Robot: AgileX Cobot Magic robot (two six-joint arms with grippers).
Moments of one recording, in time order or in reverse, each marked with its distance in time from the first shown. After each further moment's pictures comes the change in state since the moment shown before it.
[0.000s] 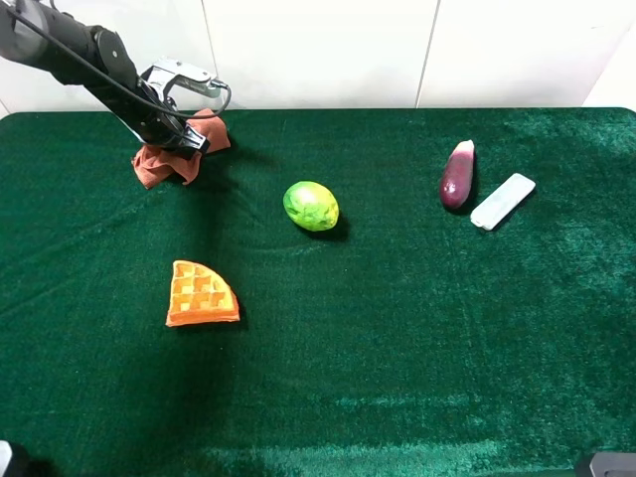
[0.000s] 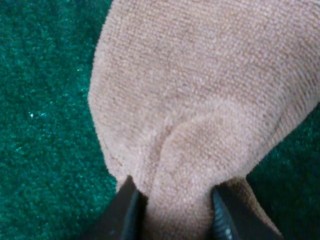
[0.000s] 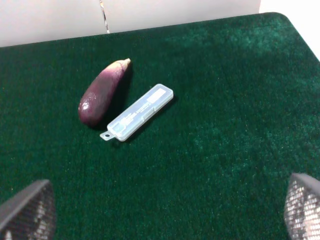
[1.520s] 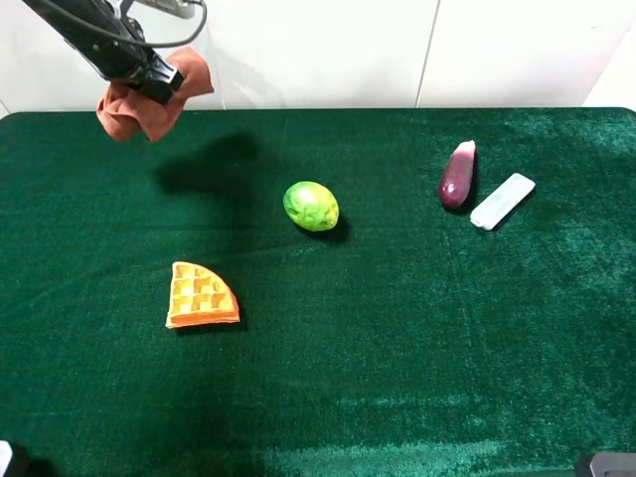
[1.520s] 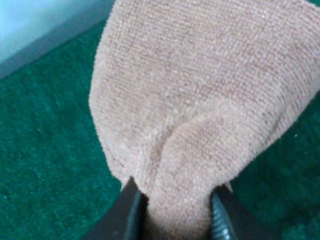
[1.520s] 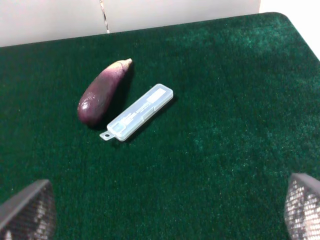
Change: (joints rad) left arm 0.000 -0.294 -0.002 0.010 0.223 0.000; right arm 0.000 0.000 0.000 0.001 0.000 0.000
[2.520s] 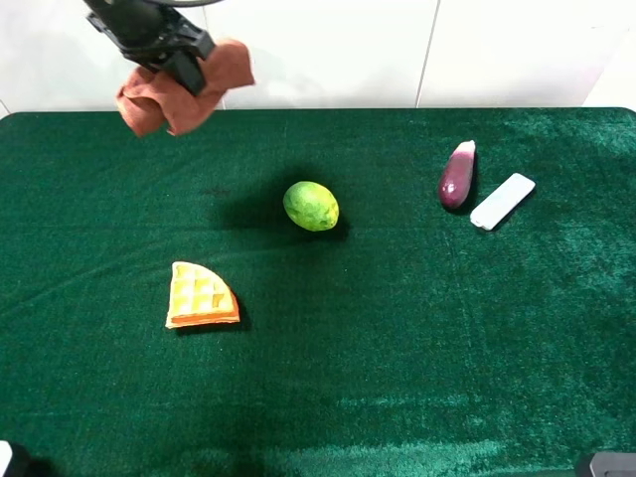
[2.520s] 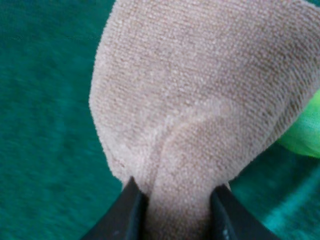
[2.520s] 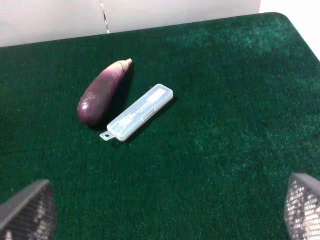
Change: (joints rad) left arm -0.163 -0.094 -0.083 -0.079 0.341 -0.105; right arm 0.000 0.000 0.000 0.000 0.000 0.000
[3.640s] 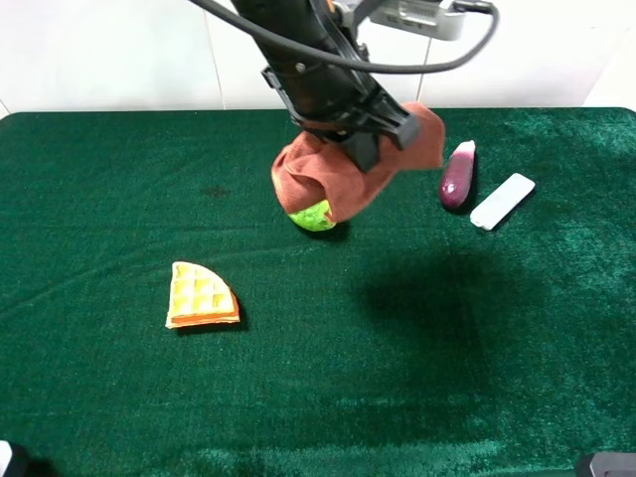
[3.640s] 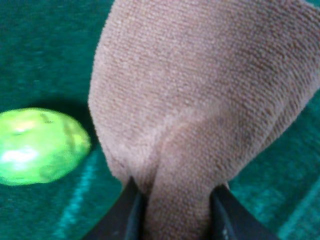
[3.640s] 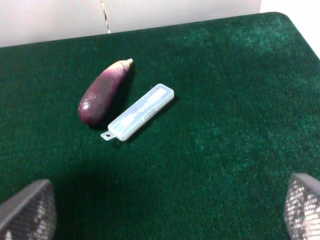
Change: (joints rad) left arm -0.521 0.000 0.000 0.003 -0.053 -0.235; right arm 0.000 0.000 0.000 0.002 0.000 0.000
